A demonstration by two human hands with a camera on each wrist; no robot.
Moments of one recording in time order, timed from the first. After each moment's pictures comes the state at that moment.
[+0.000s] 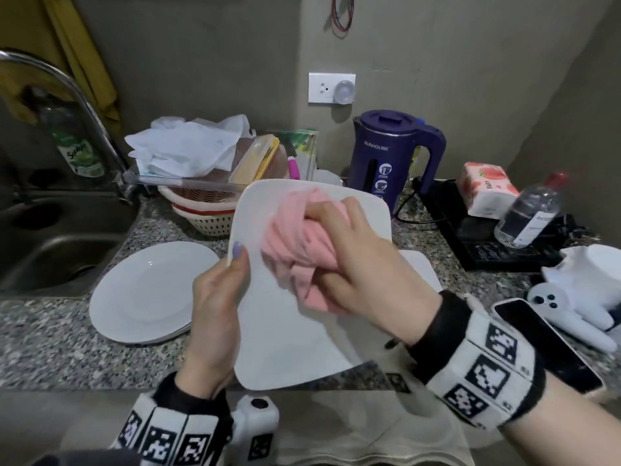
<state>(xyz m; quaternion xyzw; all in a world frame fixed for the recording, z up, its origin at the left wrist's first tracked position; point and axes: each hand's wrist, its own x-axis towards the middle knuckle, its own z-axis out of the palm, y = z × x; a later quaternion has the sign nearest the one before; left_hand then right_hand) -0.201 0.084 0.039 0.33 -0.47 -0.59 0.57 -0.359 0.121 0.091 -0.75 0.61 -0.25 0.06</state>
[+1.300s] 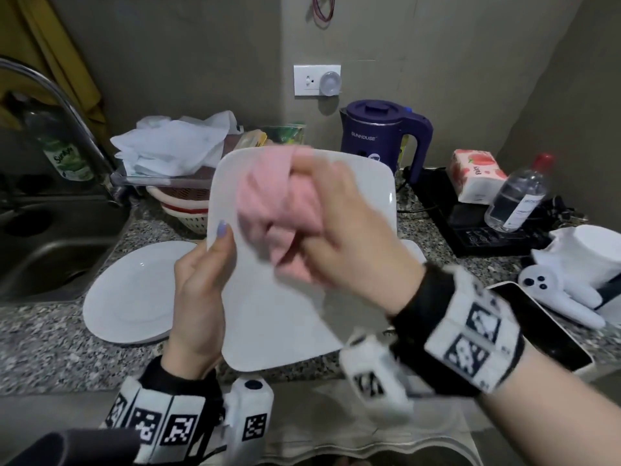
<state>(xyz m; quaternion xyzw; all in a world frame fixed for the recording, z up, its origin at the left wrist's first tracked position) -0.205 0.083 0.051 0.32 -0.49 -0.55 0.60 -0.360 0.121 0.106 -0.73 0.57 -0.36 0.07</state>
